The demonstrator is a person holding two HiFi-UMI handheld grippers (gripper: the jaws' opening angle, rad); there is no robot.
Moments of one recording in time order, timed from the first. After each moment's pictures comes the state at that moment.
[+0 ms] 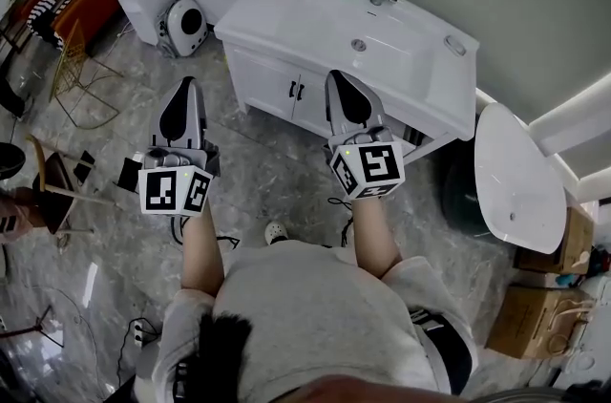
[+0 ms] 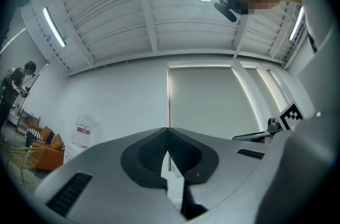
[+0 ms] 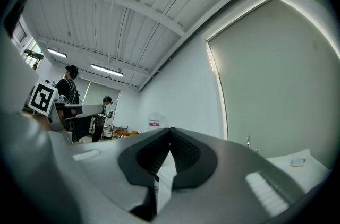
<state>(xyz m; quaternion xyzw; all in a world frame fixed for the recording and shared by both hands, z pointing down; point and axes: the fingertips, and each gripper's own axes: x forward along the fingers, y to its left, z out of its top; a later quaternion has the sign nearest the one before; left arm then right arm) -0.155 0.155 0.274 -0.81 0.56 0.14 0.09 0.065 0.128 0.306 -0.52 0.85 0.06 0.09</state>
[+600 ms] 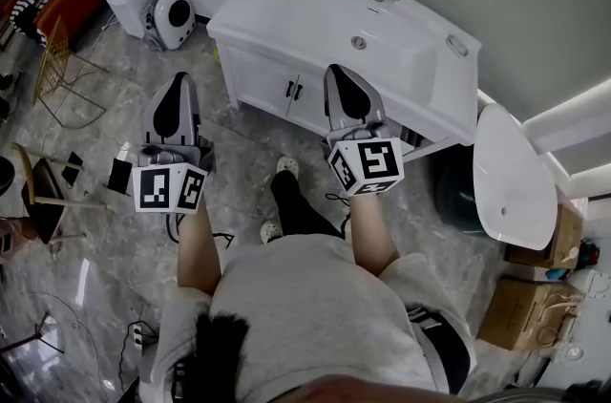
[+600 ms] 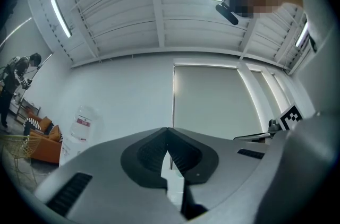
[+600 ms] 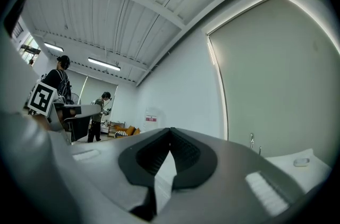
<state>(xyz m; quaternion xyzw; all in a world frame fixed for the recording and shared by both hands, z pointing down) -0.186 0.083 0.300 -0.81 0.56 0.15 0.06 0.042 0.061 0.325 -0.53 0.84 0.06 0.07</state>
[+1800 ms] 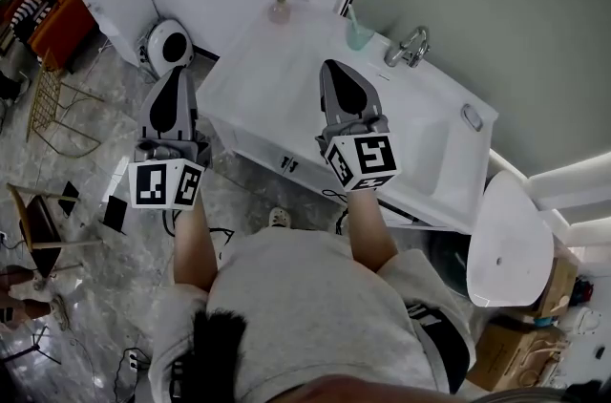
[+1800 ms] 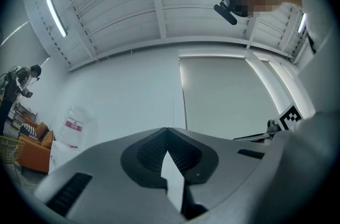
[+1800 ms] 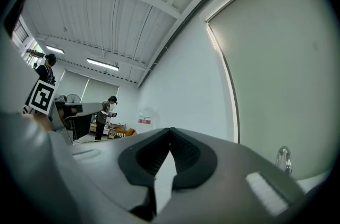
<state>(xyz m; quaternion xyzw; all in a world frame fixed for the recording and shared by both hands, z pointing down) -0.157 -0.184 0.276 -0.80 0.58 0.15 0.09 0.062 -0.222 0.307 -0.50 0.86 0.06 0.08</state>
